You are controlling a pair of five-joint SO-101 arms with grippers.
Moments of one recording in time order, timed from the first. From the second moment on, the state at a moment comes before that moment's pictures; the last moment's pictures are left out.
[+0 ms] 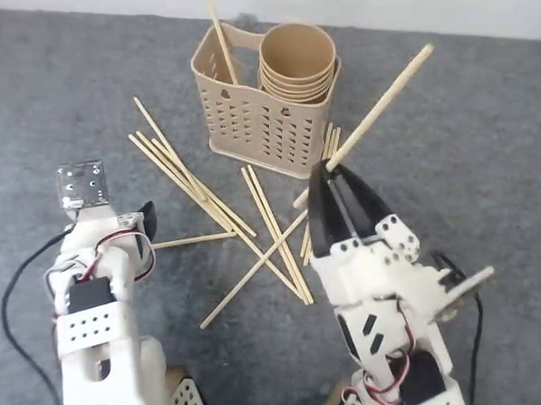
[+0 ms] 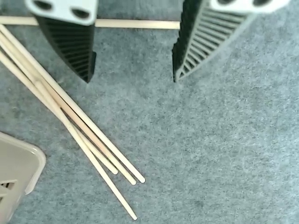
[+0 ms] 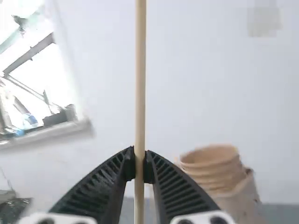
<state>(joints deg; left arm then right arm) -25.6 -61.7 82.2 36.2 0.6 -31.9 -102.7 82.7 7.6 -18.2</state>
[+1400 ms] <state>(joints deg) -25.6 -61.7 82.2 33.9 0.6 -33.5 23.6 -6.3 -21.8 -2.4</state>
